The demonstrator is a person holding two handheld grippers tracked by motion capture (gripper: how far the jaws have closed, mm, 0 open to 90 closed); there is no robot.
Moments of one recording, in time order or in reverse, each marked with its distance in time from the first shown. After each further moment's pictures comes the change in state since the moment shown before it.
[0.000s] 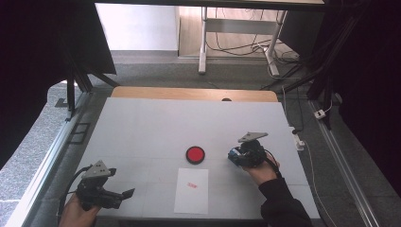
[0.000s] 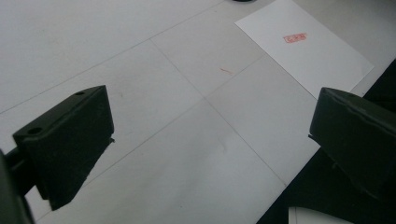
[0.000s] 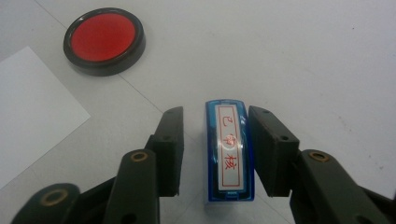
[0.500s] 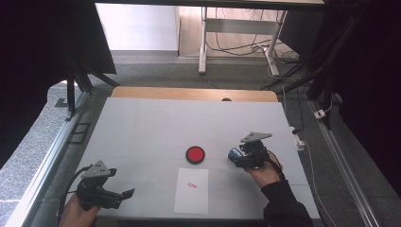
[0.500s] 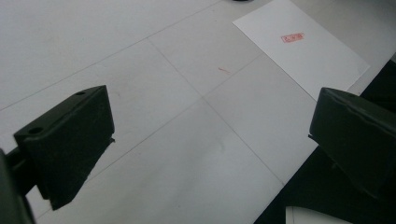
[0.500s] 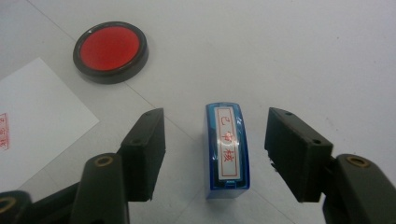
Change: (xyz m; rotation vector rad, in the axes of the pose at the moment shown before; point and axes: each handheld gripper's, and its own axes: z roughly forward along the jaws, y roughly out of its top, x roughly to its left) left arm 0.001 0.000 0.000 -0.001 -0.011 -0.005; right arm 0.003 0.000 -0.014 -0.036 -0.015 0.013
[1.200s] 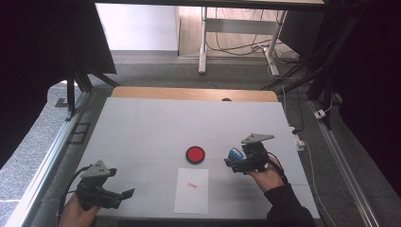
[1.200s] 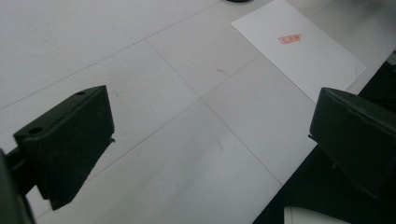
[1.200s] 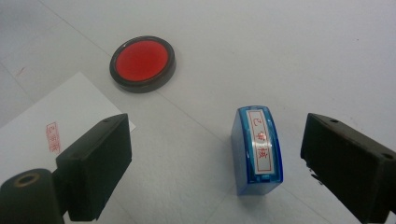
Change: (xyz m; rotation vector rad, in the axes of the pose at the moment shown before) left arm 0.001 0.000 0.000 -0.005 -0.013 -0.005; right arm 0.013 0.002 -0.013 -0.022 0.055 0.054
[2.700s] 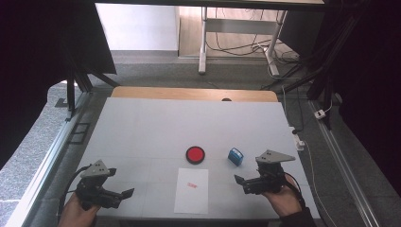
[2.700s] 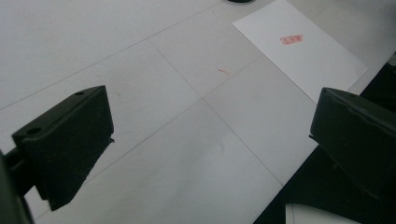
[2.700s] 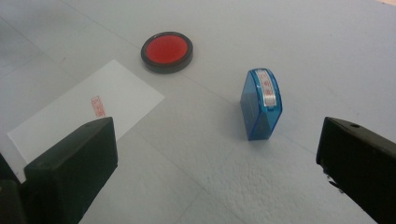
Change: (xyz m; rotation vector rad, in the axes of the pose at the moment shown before) left arm 0.000 0.000 0.000 0.001 0.005 -0.005; right arm 0.029 -0.034 -0.063 -0.074 -0.043 0.003
